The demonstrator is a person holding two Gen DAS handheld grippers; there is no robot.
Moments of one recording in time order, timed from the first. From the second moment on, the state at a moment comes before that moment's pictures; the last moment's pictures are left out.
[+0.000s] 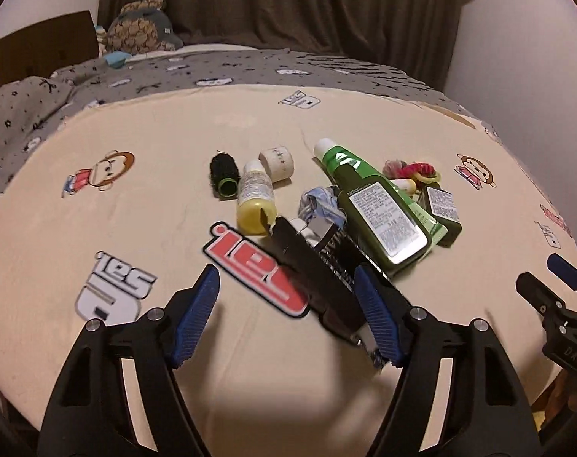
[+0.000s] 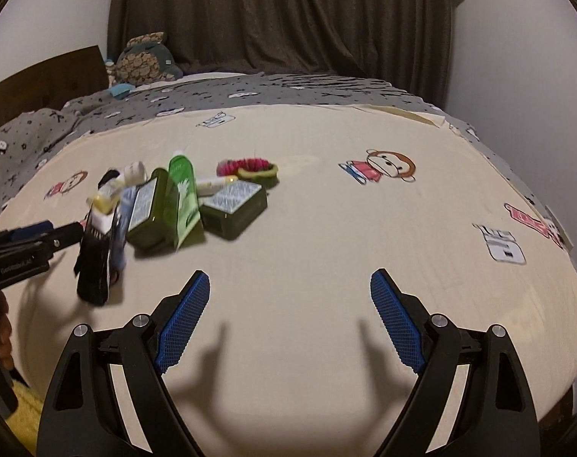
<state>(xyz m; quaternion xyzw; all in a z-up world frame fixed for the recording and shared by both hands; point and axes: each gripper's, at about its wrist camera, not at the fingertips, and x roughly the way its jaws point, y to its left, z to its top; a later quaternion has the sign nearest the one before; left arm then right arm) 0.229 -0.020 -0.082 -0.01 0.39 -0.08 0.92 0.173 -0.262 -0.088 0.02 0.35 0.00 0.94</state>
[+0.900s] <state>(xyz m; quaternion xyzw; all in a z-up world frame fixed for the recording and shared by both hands) 0.253 -0.012 -0.096 0.02 0.40 -0.10 0.91 0.292 -0.226 -0.111 0.08 0.42 -0.01 0.91</state>
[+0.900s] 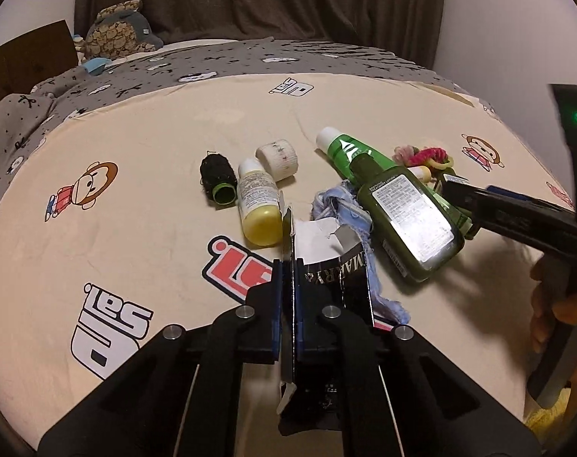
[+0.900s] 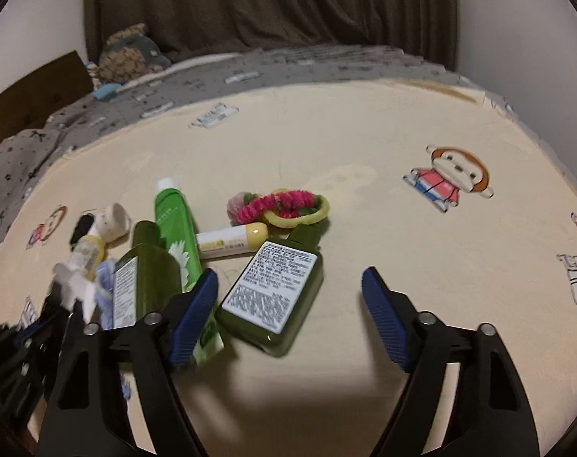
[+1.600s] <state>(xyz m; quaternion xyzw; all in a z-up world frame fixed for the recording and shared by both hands) 0.196 -0.001 -0.079 0.02 0.39 -0.12 0.91 0.230 -0.240 -0.110 0.05 0.44 0.03 0.90</state>
